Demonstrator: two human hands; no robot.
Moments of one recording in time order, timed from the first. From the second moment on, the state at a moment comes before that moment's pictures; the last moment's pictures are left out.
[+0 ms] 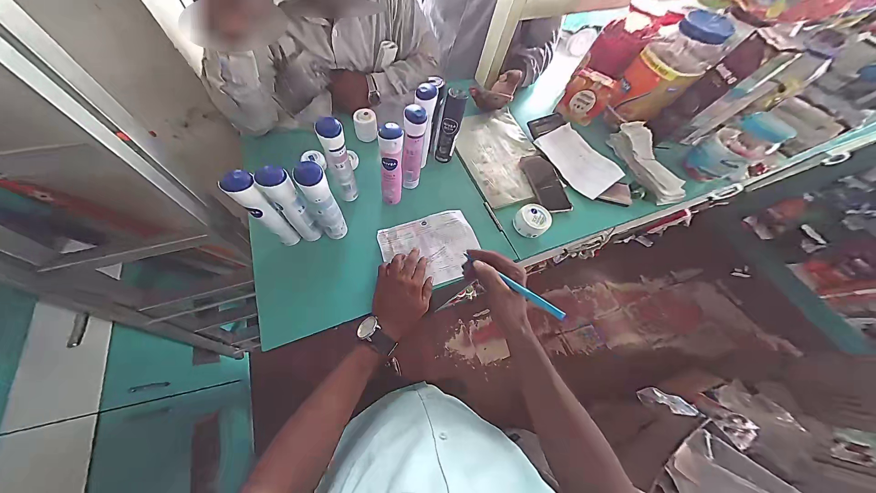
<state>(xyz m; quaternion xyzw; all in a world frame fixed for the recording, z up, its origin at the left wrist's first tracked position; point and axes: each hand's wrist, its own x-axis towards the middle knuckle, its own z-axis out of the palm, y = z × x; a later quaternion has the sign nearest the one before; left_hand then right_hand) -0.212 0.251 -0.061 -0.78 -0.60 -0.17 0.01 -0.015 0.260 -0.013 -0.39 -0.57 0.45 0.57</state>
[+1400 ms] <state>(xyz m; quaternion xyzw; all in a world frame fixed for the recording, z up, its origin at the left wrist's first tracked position) -0.209 0.250 -0.066 -0.76 -0.62 -0.17 0.04 -0.045 0.368 -0.050 -0.36 -0.55 0.51 0.55</state>
